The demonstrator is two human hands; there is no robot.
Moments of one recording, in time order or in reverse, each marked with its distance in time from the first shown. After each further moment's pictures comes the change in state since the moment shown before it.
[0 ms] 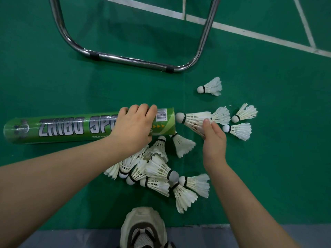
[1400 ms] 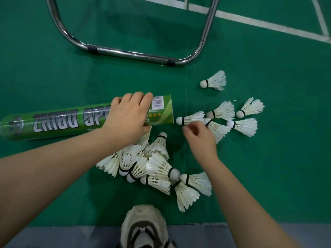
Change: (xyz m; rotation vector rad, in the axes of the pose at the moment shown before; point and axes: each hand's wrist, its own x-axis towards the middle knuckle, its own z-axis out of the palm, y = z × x) left_hand 0.005 -0.012 -0.004 -0.030 0.059 -0.032; right_hand 0.017 0.034 0.004 -0.686 -0.193 -0.097
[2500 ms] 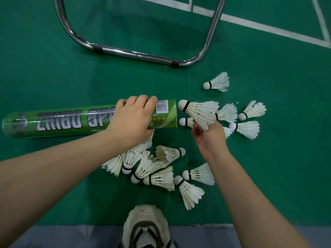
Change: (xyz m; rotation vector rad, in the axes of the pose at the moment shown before) left_hand -0.005 0.000 0.000 -0.021 -0.026 0.014; right_hand 0.011 -0.030 -0.008 1.076 0.085 0.401
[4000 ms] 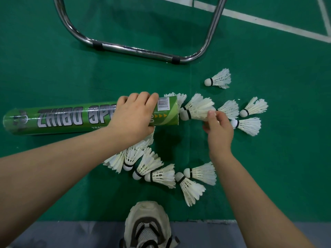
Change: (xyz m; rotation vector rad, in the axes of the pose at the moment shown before) left_hand -0.002 0.000 -0.003 -0.015 -0.013 -0.001; right_hand 0.003 0.011 -0.020 -0.541 0.131 -0.405
